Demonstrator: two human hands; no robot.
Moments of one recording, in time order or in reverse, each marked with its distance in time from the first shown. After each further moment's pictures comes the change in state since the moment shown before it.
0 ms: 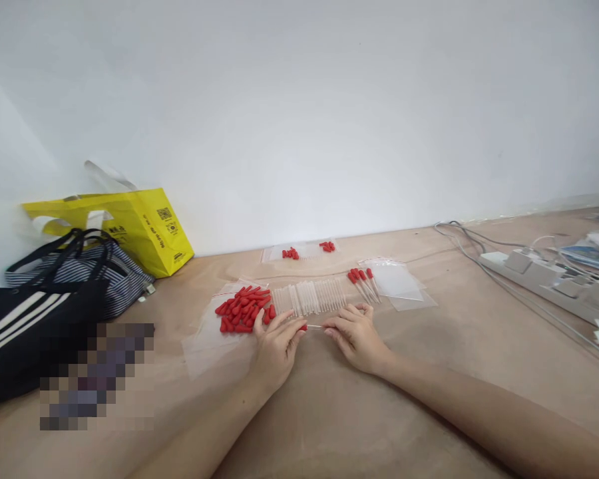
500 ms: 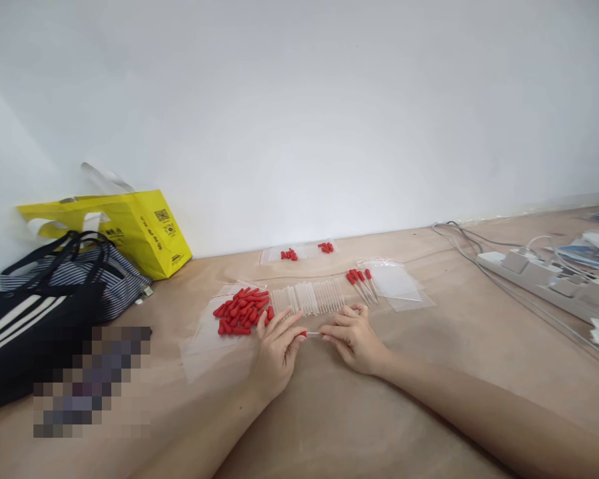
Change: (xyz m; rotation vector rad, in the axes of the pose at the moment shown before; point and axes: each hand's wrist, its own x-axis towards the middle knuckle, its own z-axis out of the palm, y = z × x) left_hand -0.004 0.000 -0.001 -0.007 -0.029 0.014; right_hand 0.001 0.004 0.000 -0.053 -0.020 -0.117
